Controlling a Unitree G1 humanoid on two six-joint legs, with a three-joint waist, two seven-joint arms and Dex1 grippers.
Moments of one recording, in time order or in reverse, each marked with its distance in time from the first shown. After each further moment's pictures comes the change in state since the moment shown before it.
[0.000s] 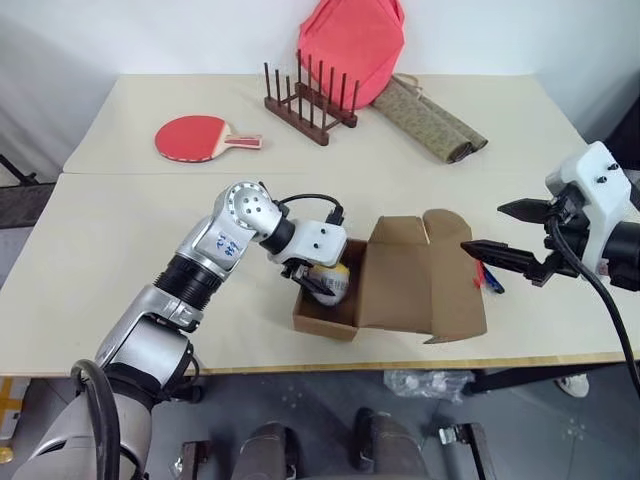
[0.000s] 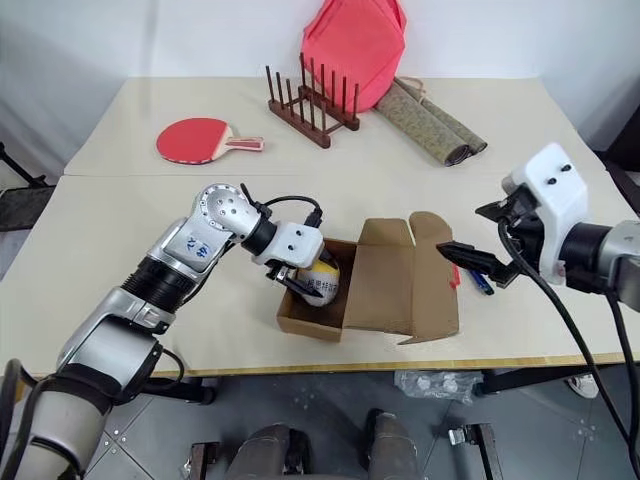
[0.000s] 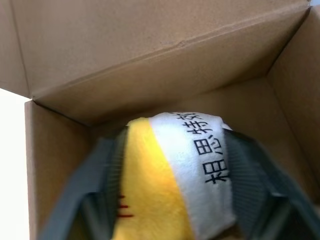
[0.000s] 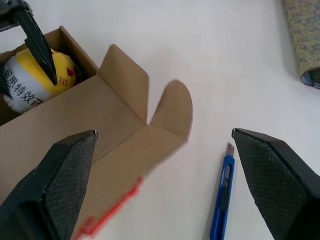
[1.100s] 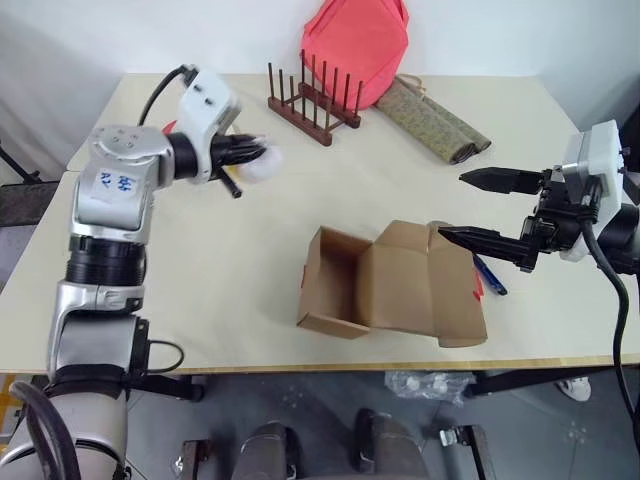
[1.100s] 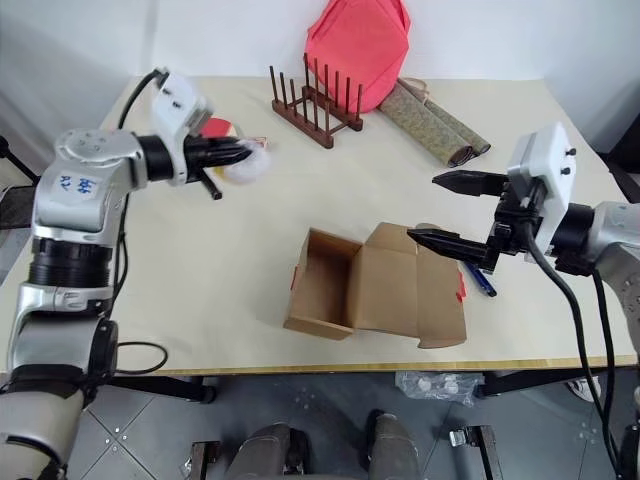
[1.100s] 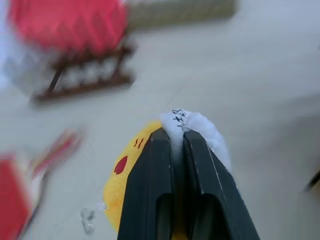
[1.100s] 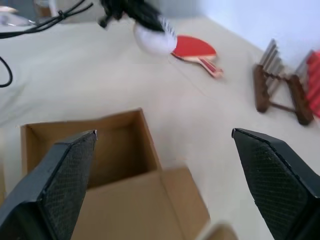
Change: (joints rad) left arm 0.092 0.237 0.445 -0.202 -0.083 0.724 0.594; right arm -0.132 0.216 0.183 0.267 -0.274 -0.573 0.560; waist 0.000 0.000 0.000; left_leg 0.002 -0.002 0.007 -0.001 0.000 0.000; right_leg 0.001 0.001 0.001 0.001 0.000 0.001
